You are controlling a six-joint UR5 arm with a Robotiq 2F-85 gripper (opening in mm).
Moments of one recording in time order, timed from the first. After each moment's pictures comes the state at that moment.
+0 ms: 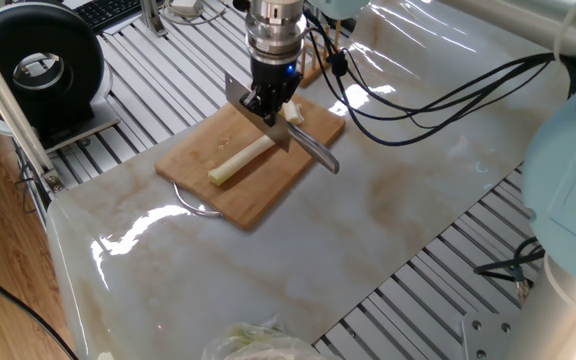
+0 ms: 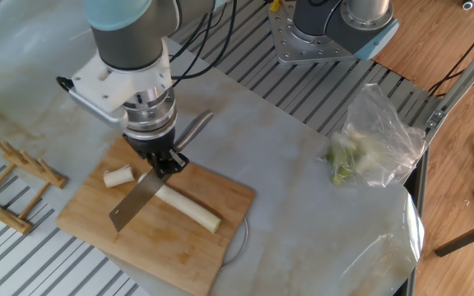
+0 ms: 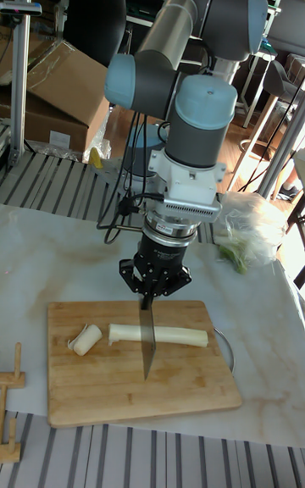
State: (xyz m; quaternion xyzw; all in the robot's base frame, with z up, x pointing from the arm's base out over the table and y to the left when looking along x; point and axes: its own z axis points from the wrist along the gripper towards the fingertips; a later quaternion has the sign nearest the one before) arm 0.605 0.029 0.091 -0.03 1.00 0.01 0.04
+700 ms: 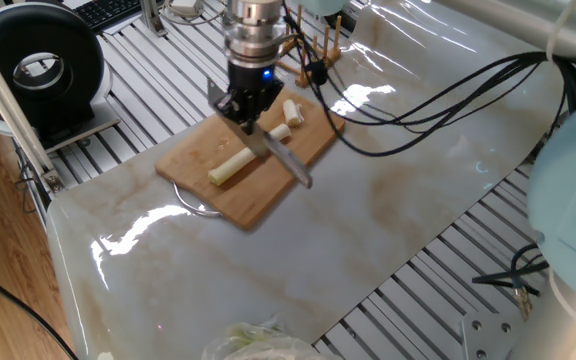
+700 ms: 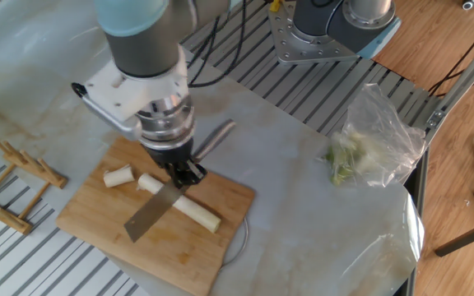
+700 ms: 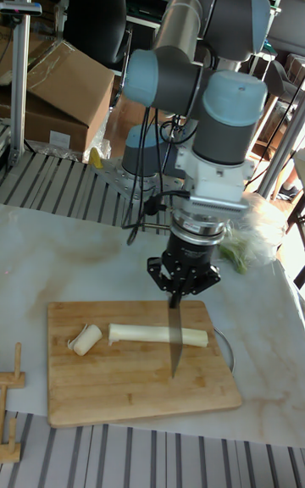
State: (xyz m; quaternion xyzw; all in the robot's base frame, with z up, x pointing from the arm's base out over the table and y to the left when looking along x) arm 0.601 0.090 0.109 0.02 1.00 0.04 0.03
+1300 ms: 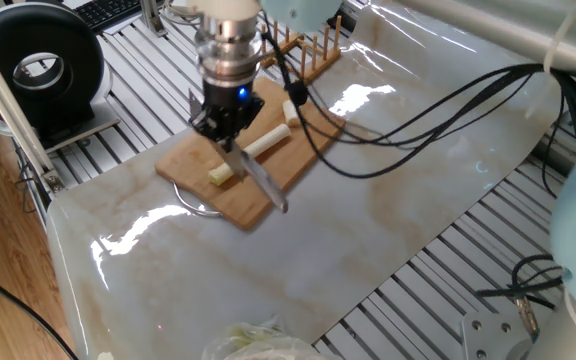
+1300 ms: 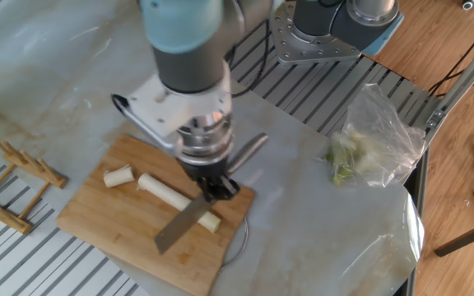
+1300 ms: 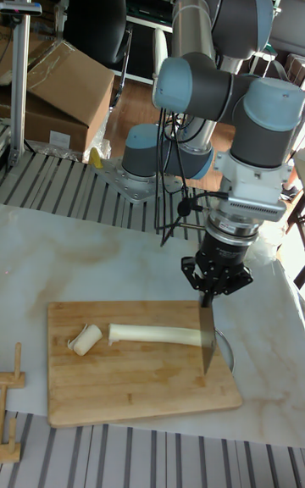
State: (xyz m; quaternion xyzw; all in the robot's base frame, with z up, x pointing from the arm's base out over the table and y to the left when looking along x) arm 0.587 0.143 0.105 0.04 1.00 0.04 0.03
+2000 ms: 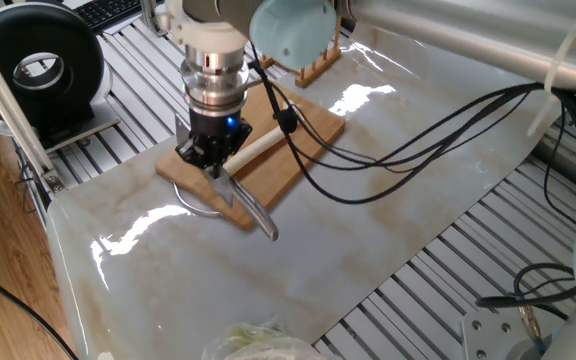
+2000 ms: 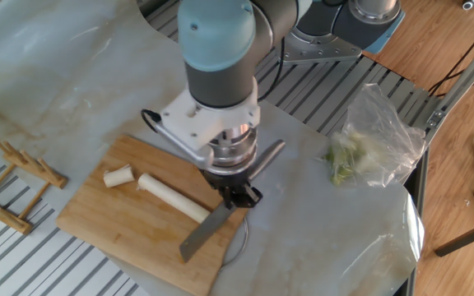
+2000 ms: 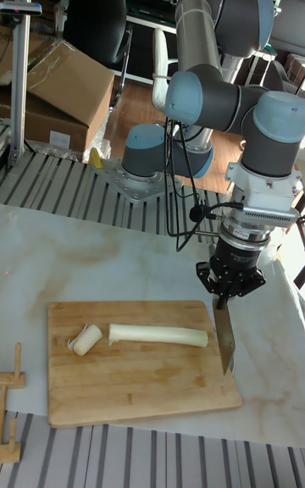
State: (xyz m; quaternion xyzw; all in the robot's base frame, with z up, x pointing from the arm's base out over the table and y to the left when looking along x) arm 0.569 0.178 0.087 0.02 1.00 0.06 0.03
